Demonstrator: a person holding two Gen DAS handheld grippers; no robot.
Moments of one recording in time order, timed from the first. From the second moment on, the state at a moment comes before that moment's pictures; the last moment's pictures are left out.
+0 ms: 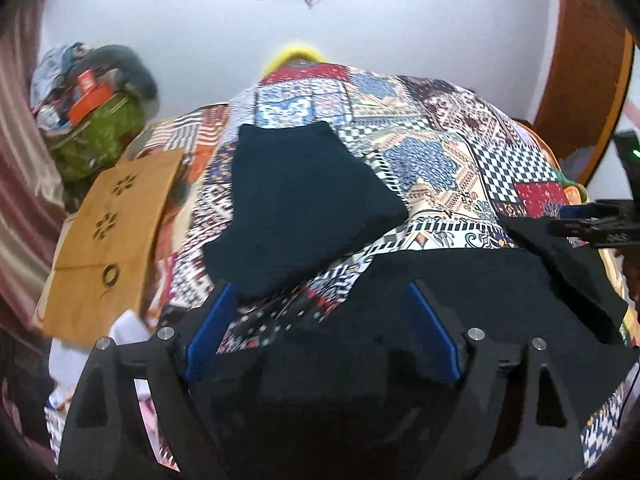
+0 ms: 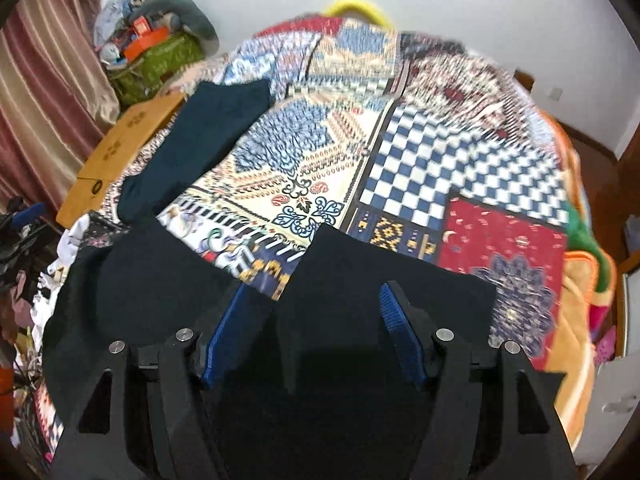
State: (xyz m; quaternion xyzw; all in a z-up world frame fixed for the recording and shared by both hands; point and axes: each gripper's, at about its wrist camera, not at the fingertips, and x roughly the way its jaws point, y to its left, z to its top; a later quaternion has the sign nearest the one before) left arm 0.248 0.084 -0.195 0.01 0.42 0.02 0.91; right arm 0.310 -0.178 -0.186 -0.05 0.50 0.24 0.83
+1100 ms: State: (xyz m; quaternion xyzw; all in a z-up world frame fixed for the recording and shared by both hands) left arm 0.250 -0.008 -0.171 0.06 0.41 -0.03 0.91; right arm 0.305 -0.269 -0.094 0.03 0.39 0.20 0.90
